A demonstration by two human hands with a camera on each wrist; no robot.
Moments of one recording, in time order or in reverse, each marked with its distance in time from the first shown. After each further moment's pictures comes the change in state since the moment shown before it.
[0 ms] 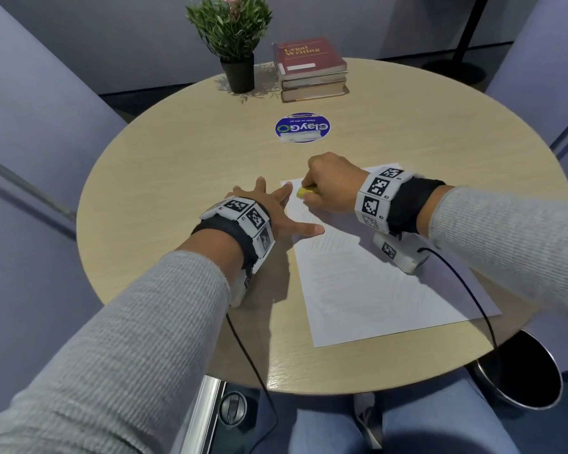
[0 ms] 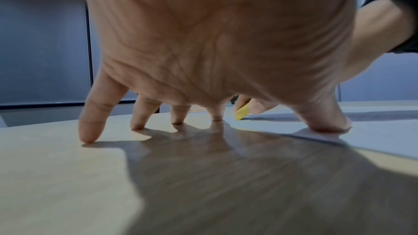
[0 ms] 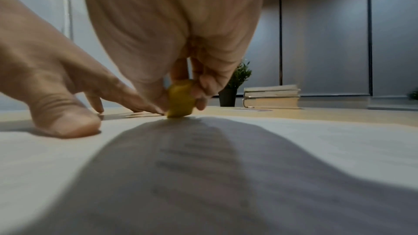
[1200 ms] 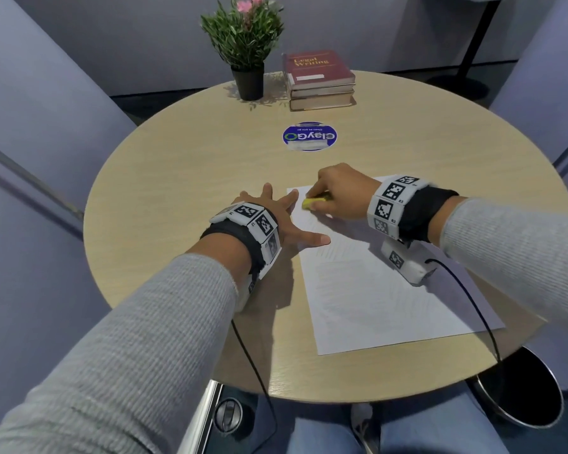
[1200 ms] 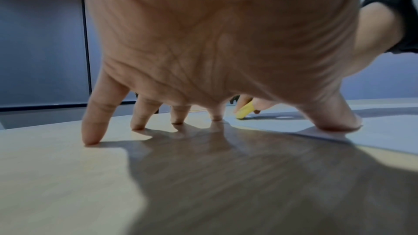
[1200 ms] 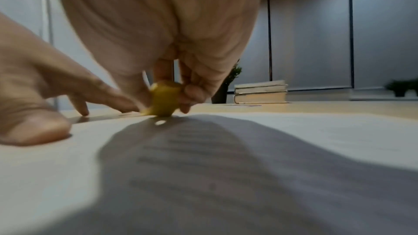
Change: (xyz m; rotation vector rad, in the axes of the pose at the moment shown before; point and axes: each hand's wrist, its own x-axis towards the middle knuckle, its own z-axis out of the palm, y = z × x) left_hand -0.001 -0.003 0.001 -0.031 -0.001 0.014; right_hand -0.001 0.005 -0.003 0.057 -0.010 -0.036
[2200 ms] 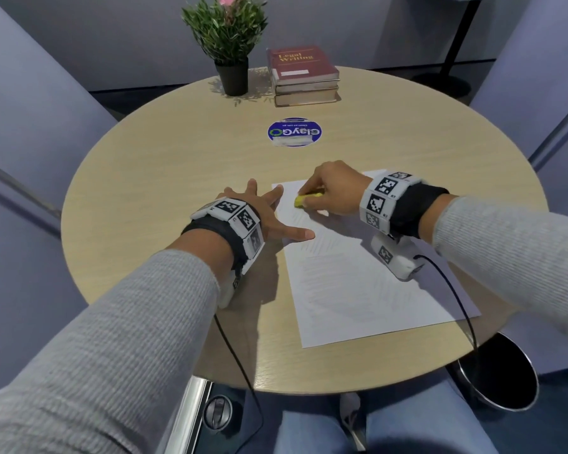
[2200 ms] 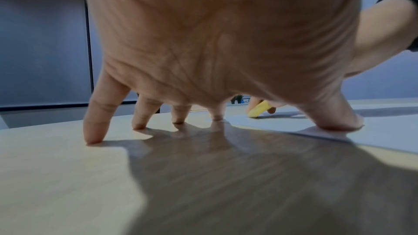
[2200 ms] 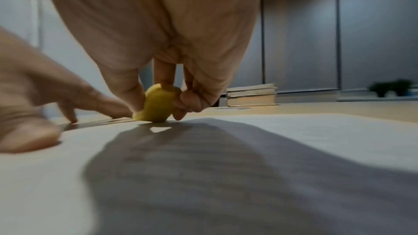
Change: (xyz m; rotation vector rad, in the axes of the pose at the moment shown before) left_hand 0.000 0.001 0.000 0.037 0.016 -0.007; right_hand -0.011 0.005 -0.007 0.093 -0.016 0.155
